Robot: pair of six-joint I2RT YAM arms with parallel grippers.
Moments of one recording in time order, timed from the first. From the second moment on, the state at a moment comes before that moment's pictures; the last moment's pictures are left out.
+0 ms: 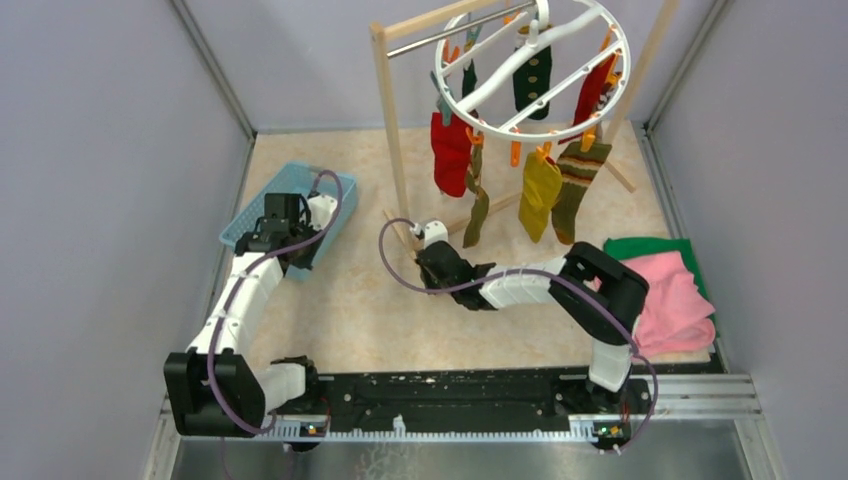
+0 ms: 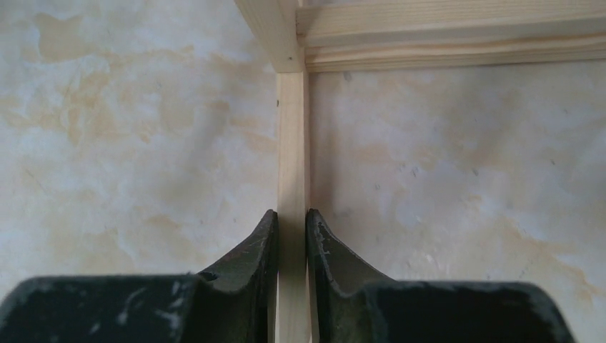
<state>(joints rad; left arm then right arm) -0.03 1.20 0.89 -0.63 0.02 0.45 1.02 1.81 0.90 0.23 0.32 0.41</state>
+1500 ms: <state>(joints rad) -0.03 0.79 1.03 -1.40 0.18 1.20 0.91 1.65 1.08 0.16 -0.02 0.54</state>
